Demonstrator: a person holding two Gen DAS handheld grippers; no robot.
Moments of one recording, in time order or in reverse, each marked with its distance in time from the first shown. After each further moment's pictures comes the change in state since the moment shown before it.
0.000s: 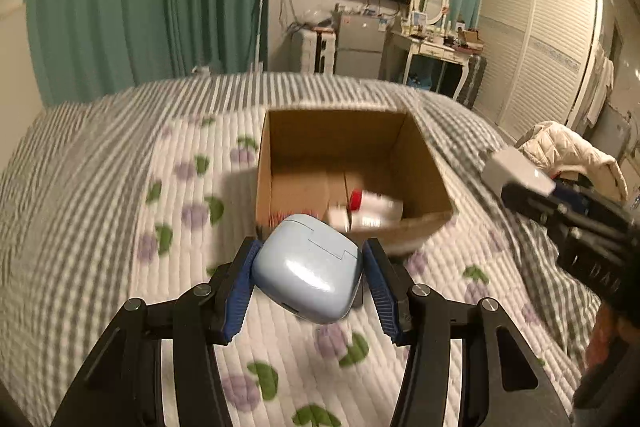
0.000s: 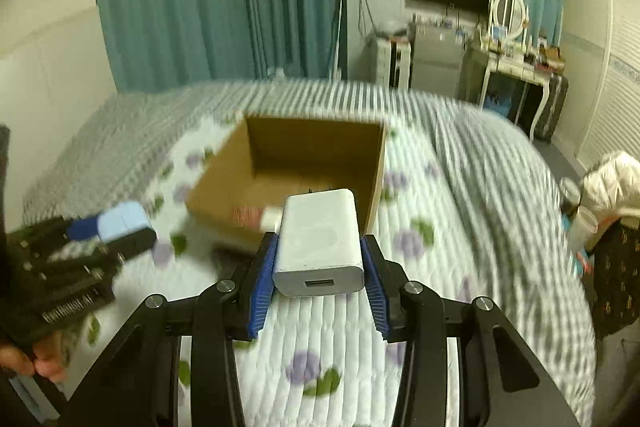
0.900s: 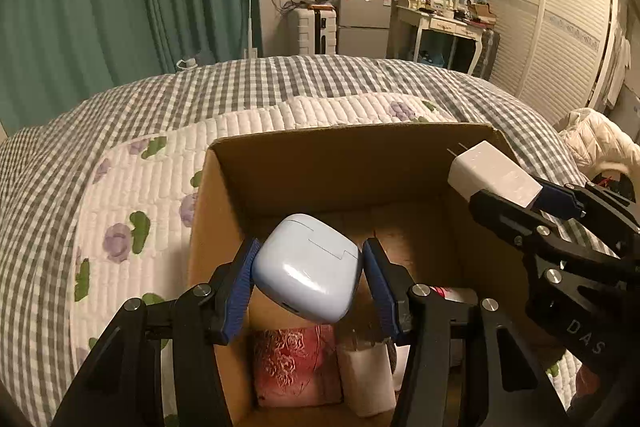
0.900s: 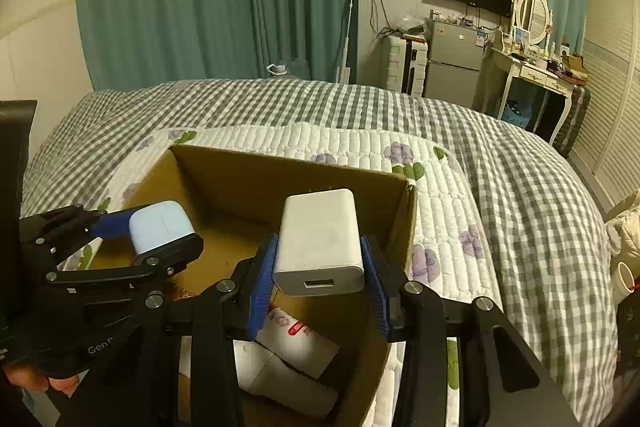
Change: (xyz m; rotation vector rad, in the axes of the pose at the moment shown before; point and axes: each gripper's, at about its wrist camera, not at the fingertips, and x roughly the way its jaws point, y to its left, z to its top) left arm 0.189 -0.004 0.066 0.048 0.079 0.034; right arm 0.196 -0.034 0.053 -0.035 0.056 0.027
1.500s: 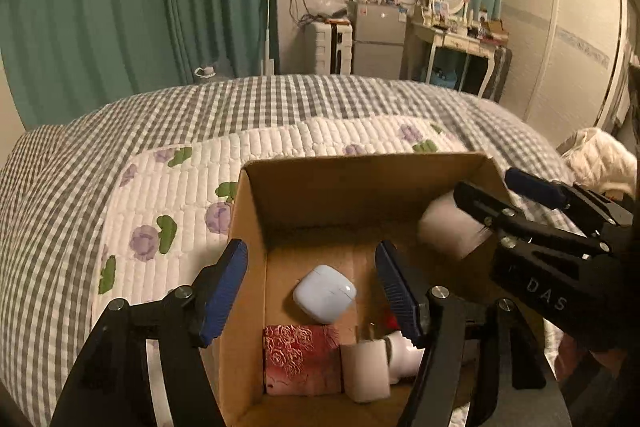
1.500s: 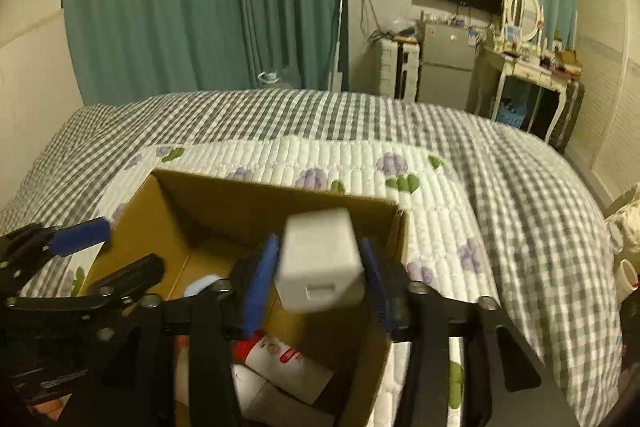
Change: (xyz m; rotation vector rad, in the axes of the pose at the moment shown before) left arm -0.041 0.004 0.006 -0.051 -0.050 0.036; right arm -0.004 -0.005 0.019 0.037 -0.041 -0.042
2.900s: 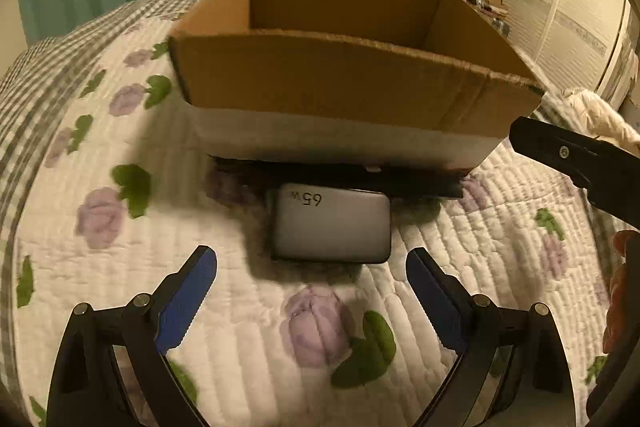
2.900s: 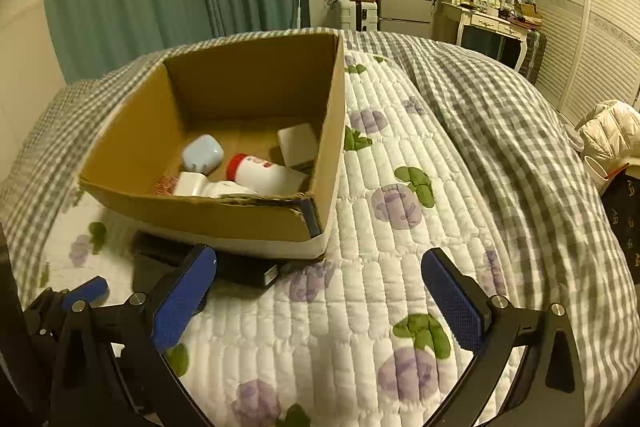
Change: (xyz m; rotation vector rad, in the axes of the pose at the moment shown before) left arm -0.004 -0.015 -0.175 -0.052 0.151 -0.039; right arm -0.062 -0.005 -0.137 0.110 0.153 -0.084
